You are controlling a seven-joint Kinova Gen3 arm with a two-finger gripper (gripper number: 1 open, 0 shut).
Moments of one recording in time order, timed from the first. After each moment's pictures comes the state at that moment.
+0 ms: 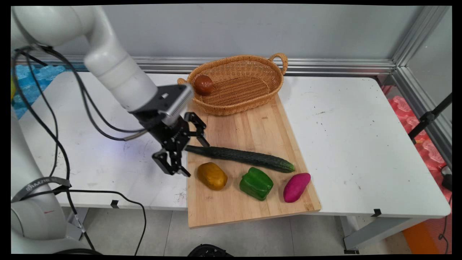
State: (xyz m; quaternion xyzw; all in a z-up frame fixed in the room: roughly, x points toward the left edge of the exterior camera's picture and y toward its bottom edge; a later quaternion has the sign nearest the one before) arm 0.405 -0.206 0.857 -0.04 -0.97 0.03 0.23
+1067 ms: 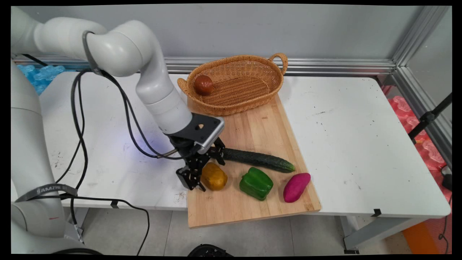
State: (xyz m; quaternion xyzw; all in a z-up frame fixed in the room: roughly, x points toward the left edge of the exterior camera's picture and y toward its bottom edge) arm 0.348 -0.231 0.795 -0.08 -0.98 0.00 0.18
